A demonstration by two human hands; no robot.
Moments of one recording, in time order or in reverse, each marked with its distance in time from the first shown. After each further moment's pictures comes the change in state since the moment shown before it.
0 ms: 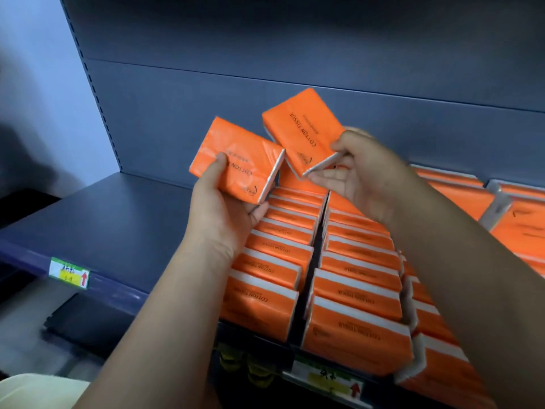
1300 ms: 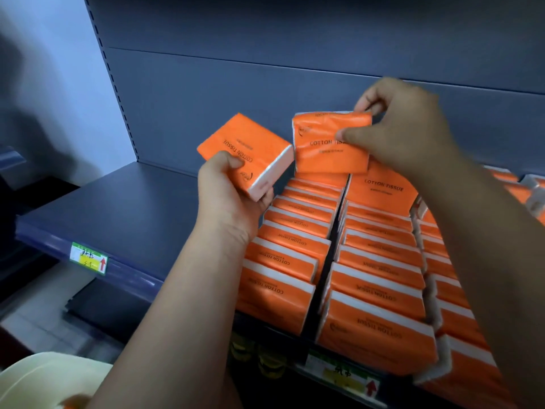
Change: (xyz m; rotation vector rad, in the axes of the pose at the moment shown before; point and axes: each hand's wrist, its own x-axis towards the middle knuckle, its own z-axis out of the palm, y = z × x) left_hand -0.002 0.006 0.001 -0.097 0.110 0.076; right_hand 0.027 -0.018 -0.020 -1.106 0.220 -0.657
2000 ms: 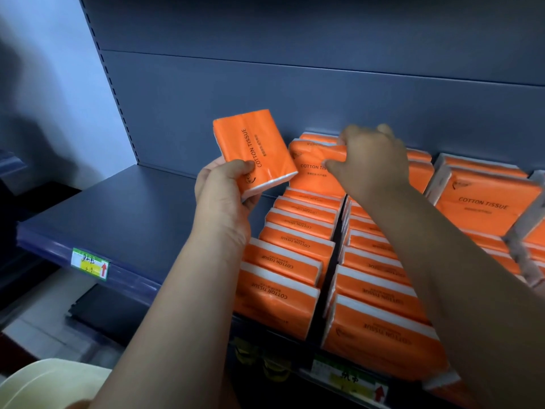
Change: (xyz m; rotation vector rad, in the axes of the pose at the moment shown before) left_hand 0.022 -0.002 -0.018 0.153 0.070 0.137; right_hand -0.015 0.015 0.064 -0.494 -0.029 -0.029
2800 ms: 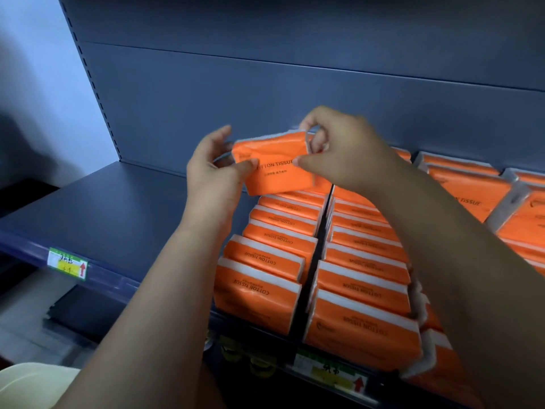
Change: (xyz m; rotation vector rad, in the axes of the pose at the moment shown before) left_hand 0.009 -0.004 0.005 0.445 -0.144 0.341; right_hand -0.001 -0.010 -0.045 0.506 -0.236 -0.120
